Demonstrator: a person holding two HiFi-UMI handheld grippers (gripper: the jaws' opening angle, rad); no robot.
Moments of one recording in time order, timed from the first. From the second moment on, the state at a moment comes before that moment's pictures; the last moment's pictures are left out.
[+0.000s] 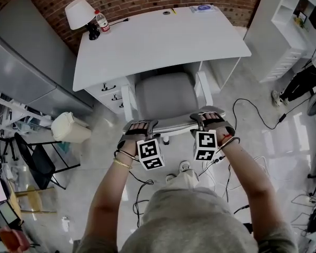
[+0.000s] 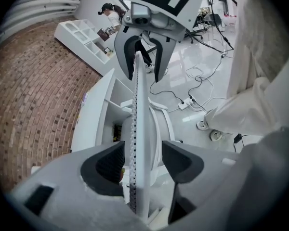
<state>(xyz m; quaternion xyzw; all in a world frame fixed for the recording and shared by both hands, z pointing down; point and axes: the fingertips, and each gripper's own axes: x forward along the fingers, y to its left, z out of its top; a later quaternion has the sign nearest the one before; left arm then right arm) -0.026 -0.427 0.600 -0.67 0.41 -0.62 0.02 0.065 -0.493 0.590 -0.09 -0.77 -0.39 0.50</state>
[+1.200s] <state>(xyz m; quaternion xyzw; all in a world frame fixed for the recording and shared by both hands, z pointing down) 0.029 -0.380 0.504 -0.70 0.64 -0.29 -0.12 0.081 -0.430 0.481 0.10 -0.92 -0.18 0.33</state>
